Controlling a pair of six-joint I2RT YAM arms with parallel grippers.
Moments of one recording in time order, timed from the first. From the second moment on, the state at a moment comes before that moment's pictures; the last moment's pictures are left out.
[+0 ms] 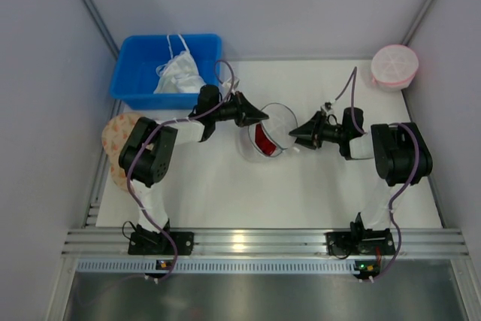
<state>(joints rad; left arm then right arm) -0.42 1.94 1.08 0.65 0.85 -1.24 0.07 1.84 0.66 0.74 -1.07 1.08</state>
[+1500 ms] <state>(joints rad) -0.31 1.85 0.91 0.61 0.89 -1.13 0.21 1.95 0.75 0.65 -1.05 1.04</state>
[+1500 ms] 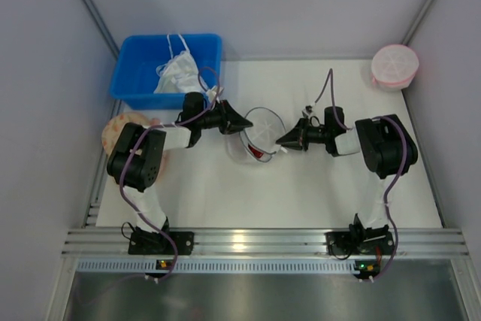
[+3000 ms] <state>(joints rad) -0.98 1.65 1.45 -0.75 0.37 0.95 0.31 1.70 0.99 -0.11 -0.75 0.59</state>
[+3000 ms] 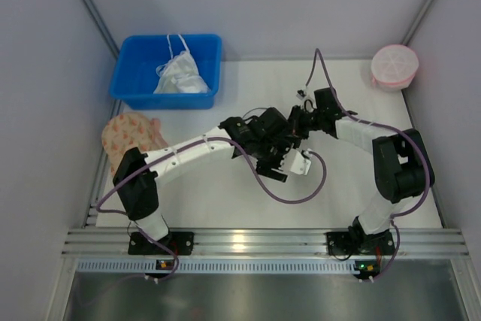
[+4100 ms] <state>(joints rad) -1.00 1.87 1.47 -0.84 0.07 1.06 0.35 1.70 1.05 -0.19 -0.70 0.56</state>
